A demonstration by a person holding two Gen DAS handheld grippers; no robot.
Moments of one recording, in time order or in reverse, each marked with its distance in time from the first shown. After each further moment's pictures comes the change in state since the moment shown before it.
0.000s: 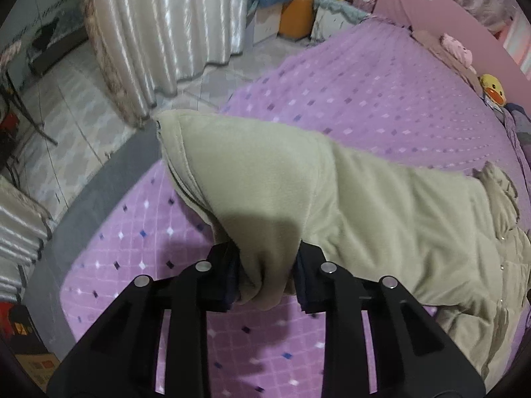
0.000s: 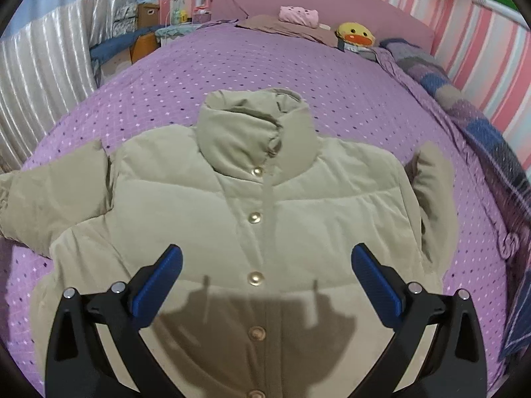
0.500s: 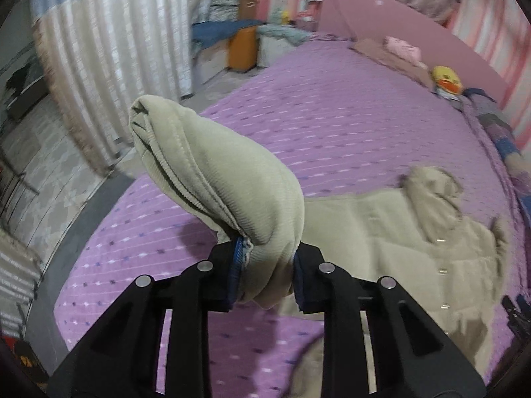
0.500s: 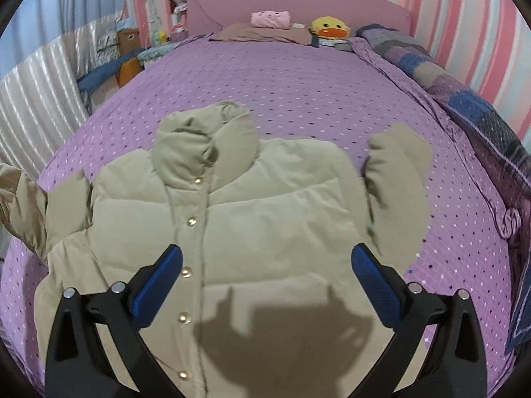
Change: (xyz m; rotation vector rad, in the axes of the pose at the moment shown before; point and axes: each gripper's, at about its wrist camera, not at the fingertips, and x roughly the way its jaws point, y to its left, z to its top) left arm -0.100 -0.151 0.013 0.141 -0.113 -0.116; right arm -0.020 -0.111 -0.005 0.124 -0.030 0.035
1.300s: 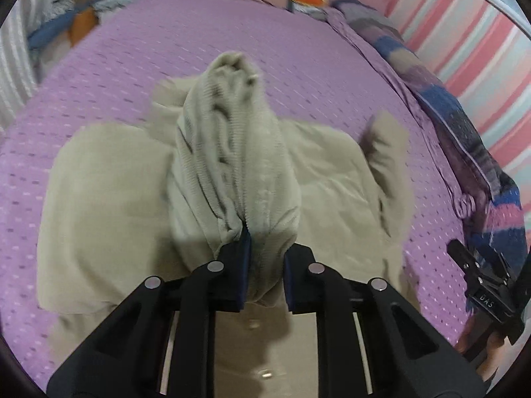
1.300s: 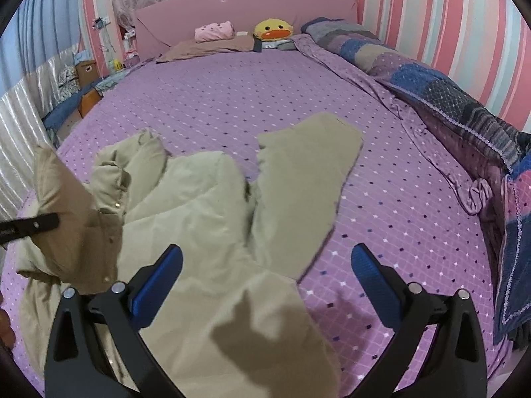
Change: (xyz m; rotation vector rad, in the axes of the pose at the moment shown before) left arm 0.047 -0.330 -0.089 0.327 0.240 -0.431; right arm -0.007 -0.140 -0.002 0.144 -0.030 -0.097
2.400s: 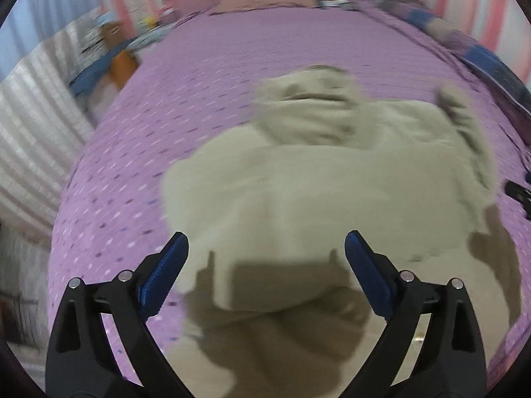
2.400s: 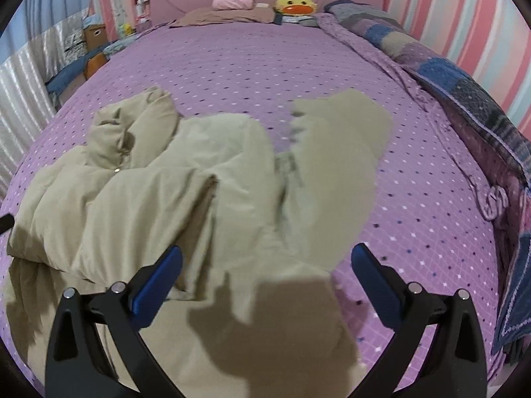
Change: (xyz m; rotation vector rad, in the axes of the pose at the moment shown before) left arm -0.039 0.120 -0.020 0.153 -0.046 0.333; right arm 0.048 0.049 -0.008 -0.106 0.112 0.018
